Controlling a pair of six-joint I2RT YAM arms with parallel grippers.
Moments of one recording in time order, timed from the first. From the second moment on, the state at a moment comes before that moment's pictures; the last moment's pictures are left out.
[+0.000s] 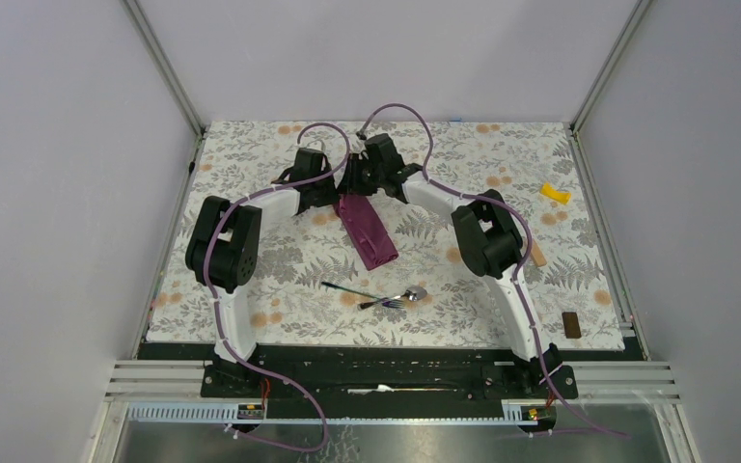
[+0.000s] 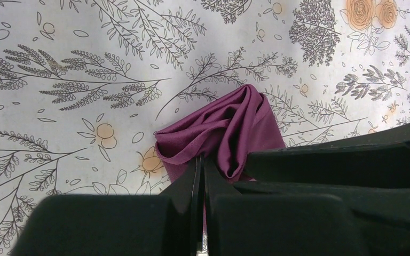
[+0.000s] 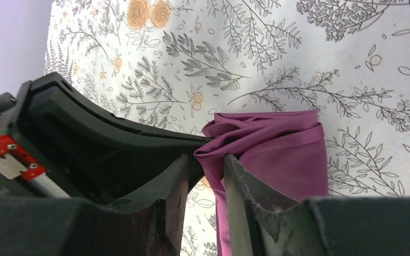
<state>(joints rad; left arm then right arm) -0.31 1.98 1.27 -0.03 0.07 -0.50 0.62 2.38 1.89 -0.11 -0.28 0.58</state>
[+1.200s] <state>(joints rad) -0.30 1.98 1.27 -0.03 0.09 -0.51 0.62 2.38 1.90 -0.20 -0.26 0.57</state>
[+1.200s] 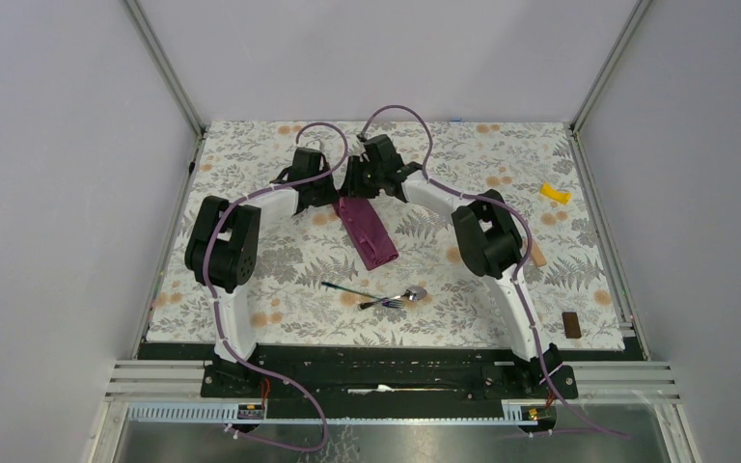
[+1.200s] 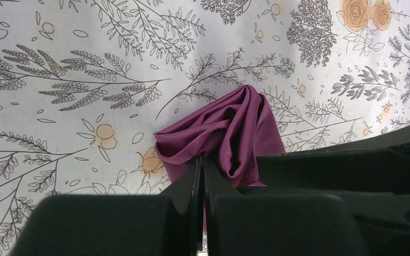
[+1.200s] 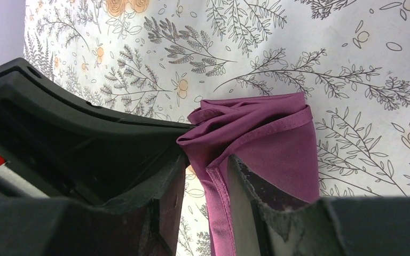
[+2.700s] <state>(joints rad) -0.28 1.96 1.22 0.02 0.11 -0.55 0.64 2.43 1.89 -0.19 -0.23 0.60</state>
